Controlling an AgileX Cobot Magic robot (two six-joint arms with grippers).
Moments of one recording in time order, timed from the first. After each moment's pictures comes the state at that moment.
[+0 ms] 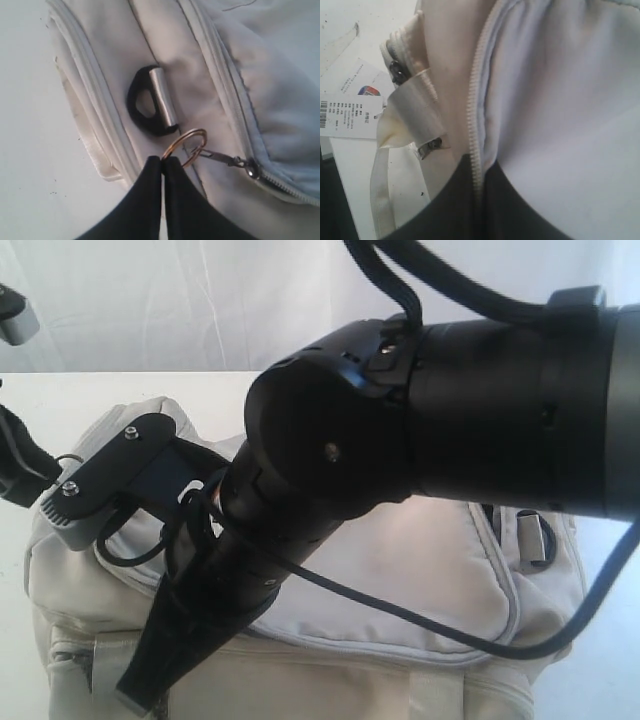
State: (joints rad) left arm -0.15 1.16 -1.01 -0.19 0.94 0.47; right arm 0.91 1.62 -1.25 0.13 0.77 -0.18
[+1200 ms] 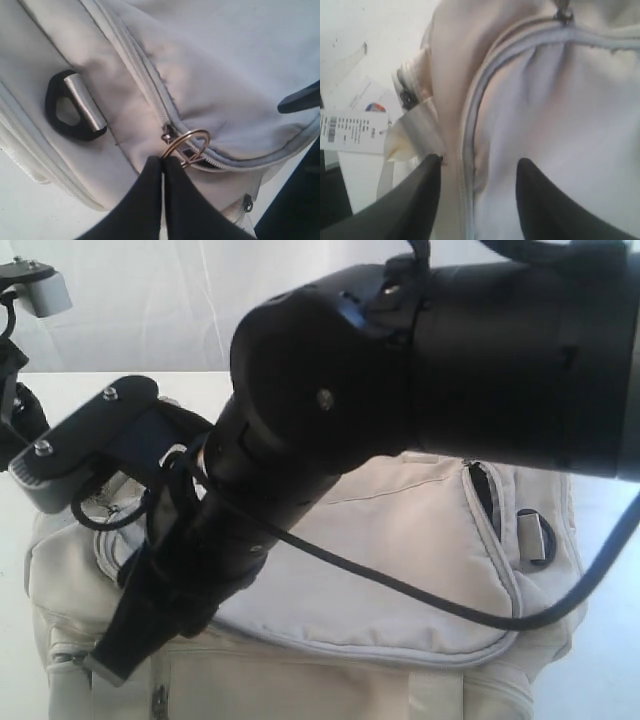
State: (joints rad) left arm -0.07 1.34 -1.24 -0.41 1.32 0.73; right arm 0.91 1.62 -1.33 0.12 0.80 -0.18
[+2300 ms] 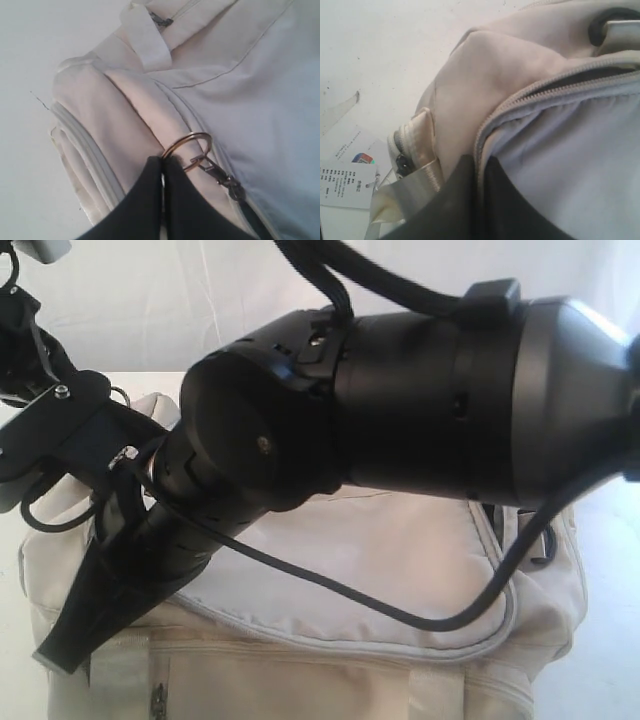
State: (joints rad) left arm -0.07 1.35 -1.24 -0.42 1.00 0.73; right arm 0.94 1.69 -1.35 0.11 0.62 -0.20
